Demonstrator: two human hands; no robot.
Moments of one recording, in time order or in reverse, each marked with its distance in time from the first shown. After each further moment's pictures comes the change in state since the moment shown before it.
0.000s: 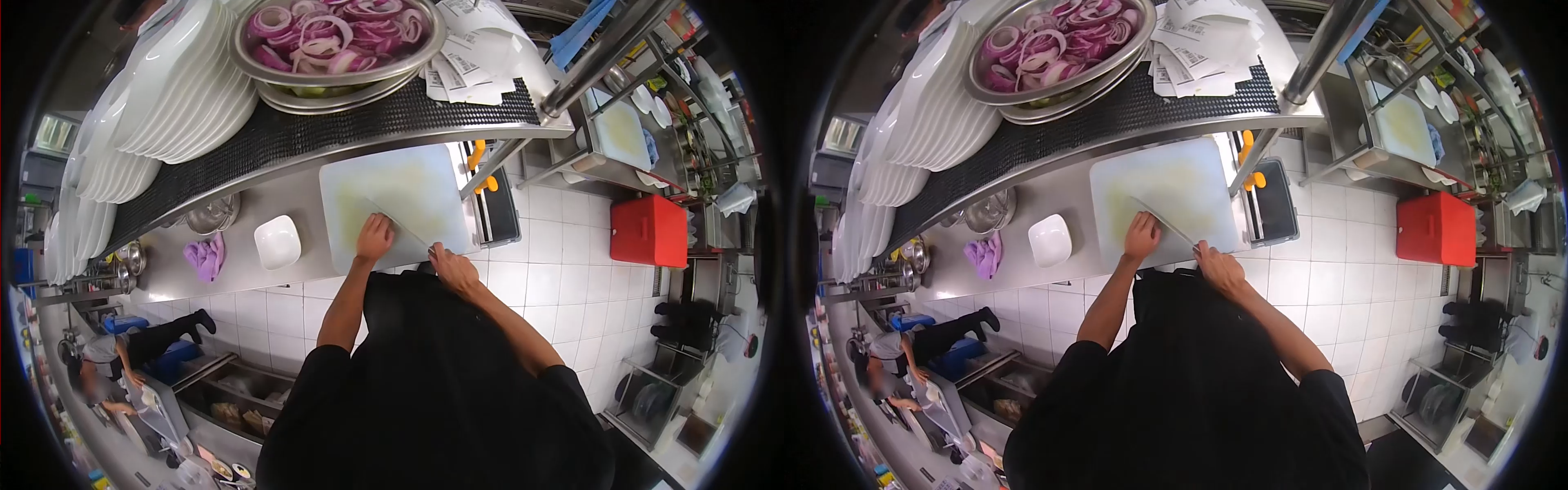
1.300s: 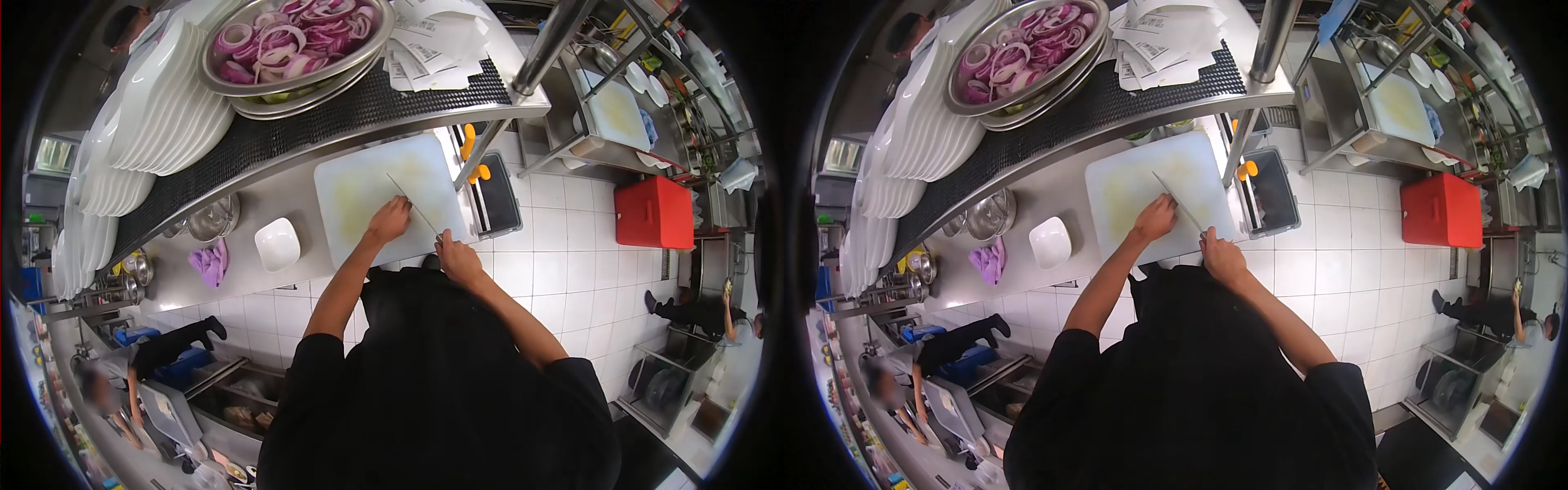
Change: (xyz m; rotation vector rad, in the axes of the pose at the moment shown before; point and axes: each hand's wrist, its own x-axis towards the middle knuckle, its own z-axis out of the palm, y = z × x) left_hand 0.062 0.029 0.009 0.099 -0.481 0.223; right_hand -0.005 -0.007 -0.032 0.184 -0.059 0.259
